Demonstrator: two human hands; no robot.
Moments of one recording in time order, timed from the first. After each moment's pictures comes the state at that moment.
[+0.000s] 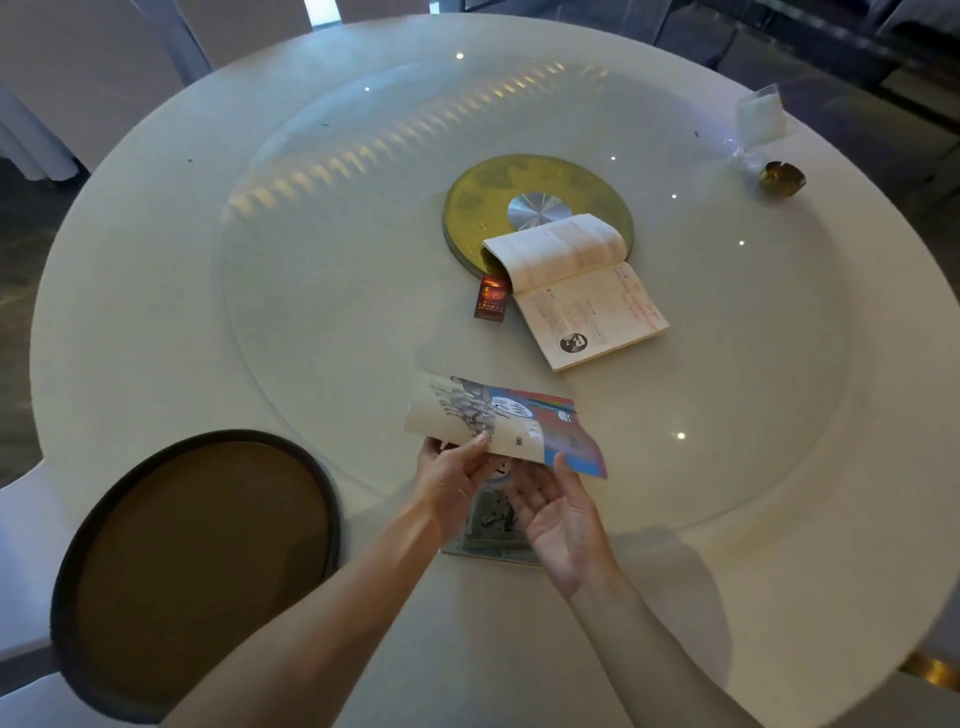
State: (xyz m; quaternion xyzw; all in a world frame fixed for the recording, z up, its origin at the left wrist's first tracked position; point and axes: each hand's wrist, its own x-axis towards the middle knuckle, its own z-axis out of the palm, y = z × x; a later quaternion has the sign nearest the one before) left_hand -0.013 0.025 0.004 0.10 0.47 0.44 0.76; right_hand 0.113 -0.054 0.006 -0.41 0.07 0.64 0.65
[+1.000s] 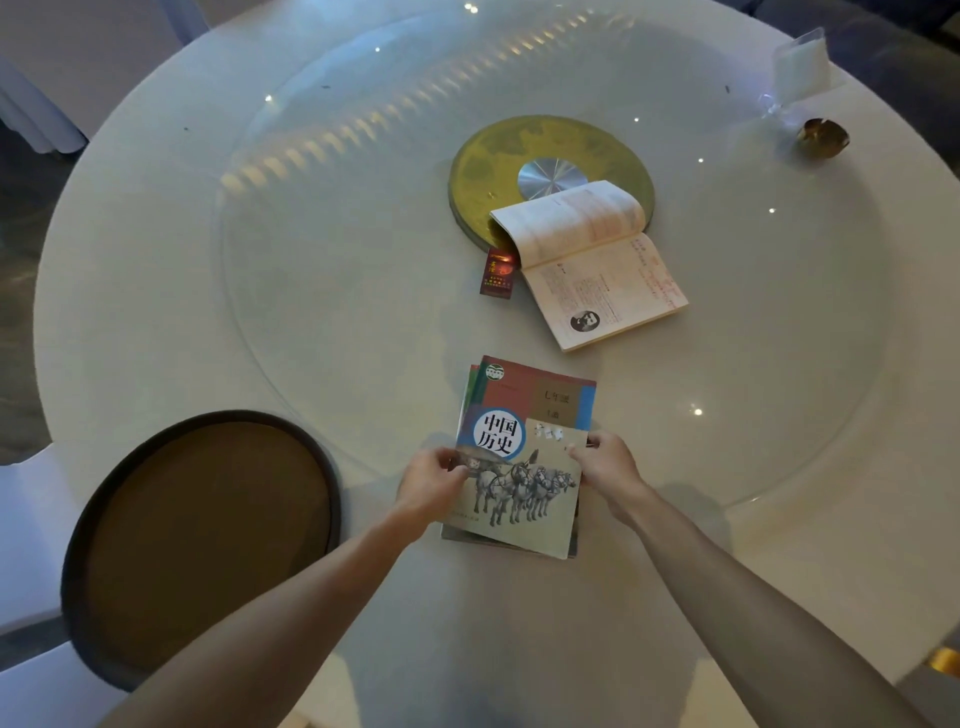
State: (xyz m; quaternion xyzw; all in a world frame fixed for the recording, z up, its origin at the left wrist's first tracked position) left_hand -0.042 0.019 -0.035 0.49 0.69 0.09 0.52; right_hand 0.199 -0.008 -0.053 -0.79 -0.25 0.49 0.25
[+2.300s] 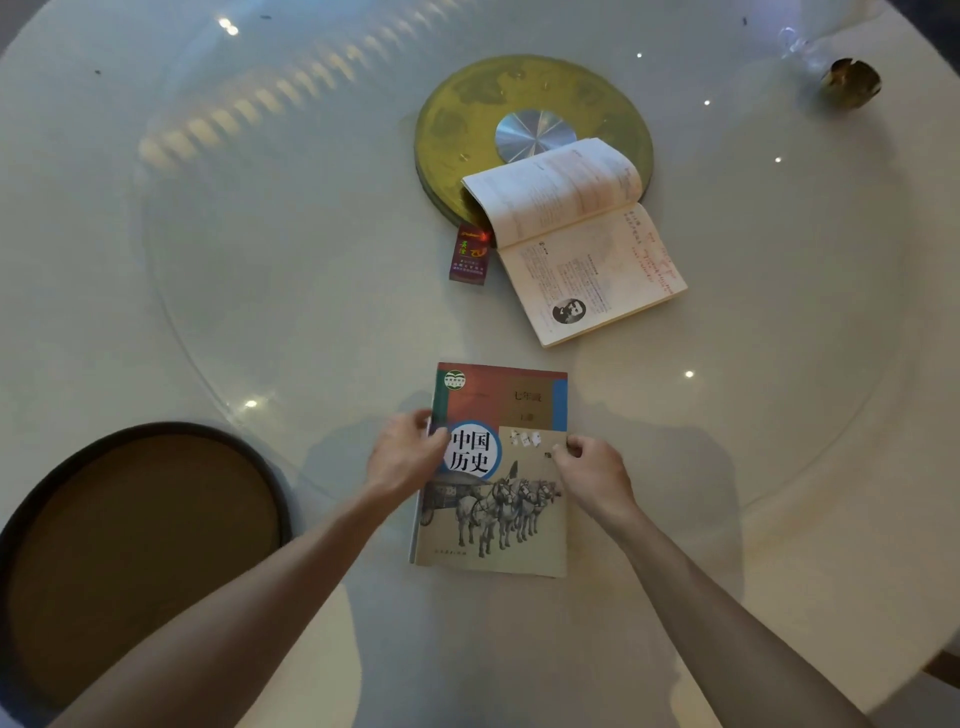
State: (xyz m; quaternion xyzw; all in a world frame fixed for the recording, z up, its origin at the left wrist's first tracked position) left_hand -0.005 0.083 -0.033 0.54 0.69 0.06 0.47; right_hand 0.220 0.009 -0.064 -0.83 -0.33 0.44 0.14
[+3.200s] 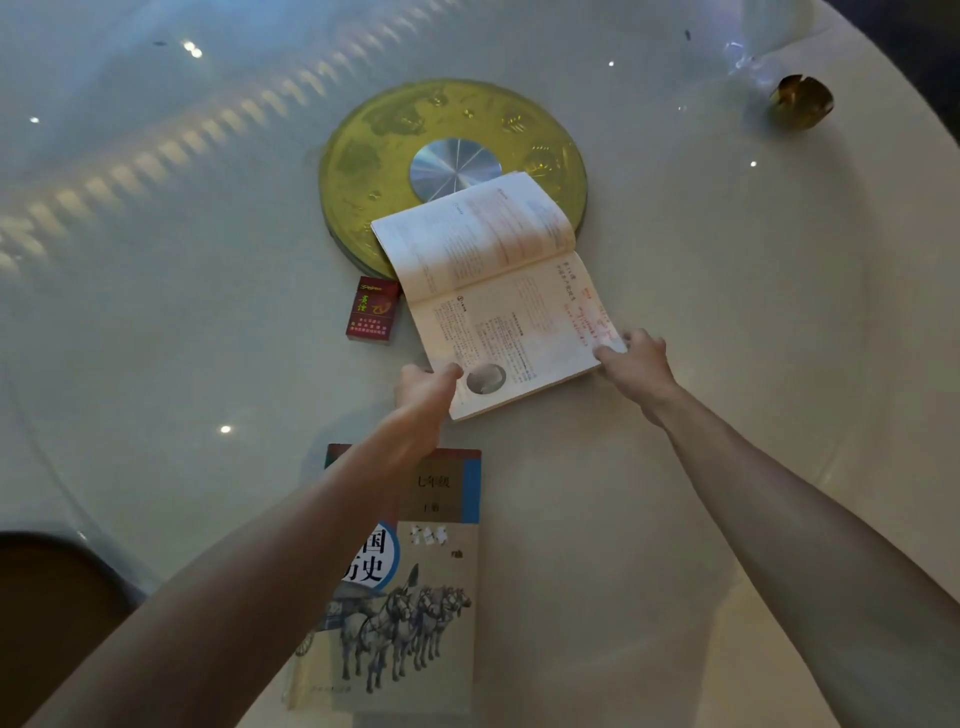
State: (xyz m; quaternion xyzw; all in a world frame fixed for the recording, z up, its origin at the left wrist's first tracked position) left_hand 0.175 0.228 -0.082 0.28 0.72 0.19 0.61; right_hand 0.441 0.190 -0.076 -0.85 -0.33 0.36 0.20
